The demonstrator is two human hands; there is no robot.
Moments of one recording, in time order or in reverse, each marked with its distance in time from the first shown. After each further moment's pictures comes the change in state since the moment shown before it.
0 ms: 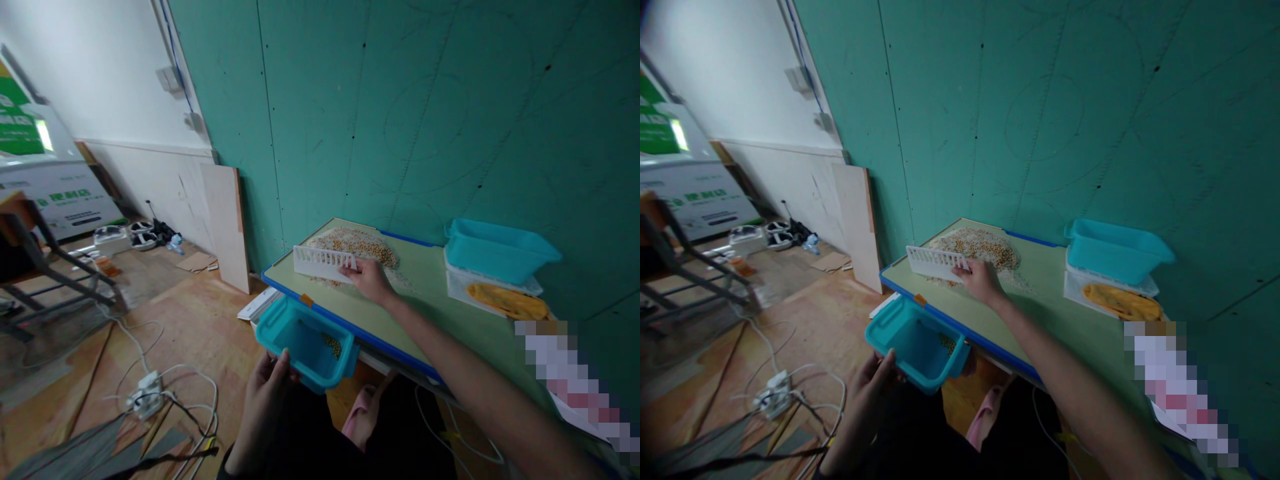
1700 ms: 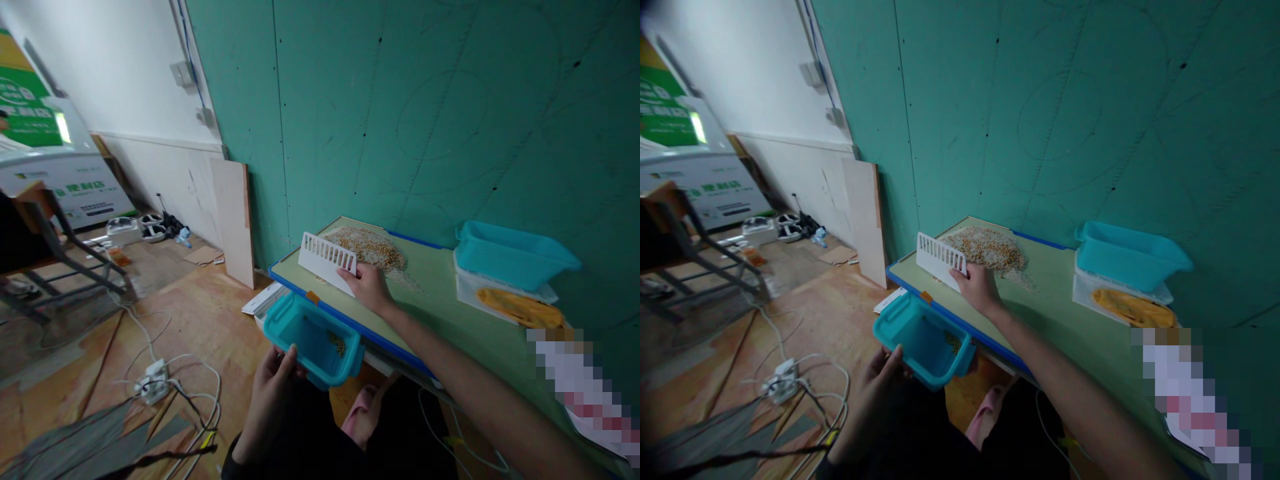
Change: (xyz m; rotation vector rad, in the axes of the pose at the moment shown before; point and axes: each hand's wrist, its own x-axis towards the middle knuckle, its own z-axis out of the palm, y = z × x) left_hand -0.004 0.005 0.003 0.075 -0.031 0.030; right_hand -0.014 -0.030 0.015 -0.055 0.028 0.034
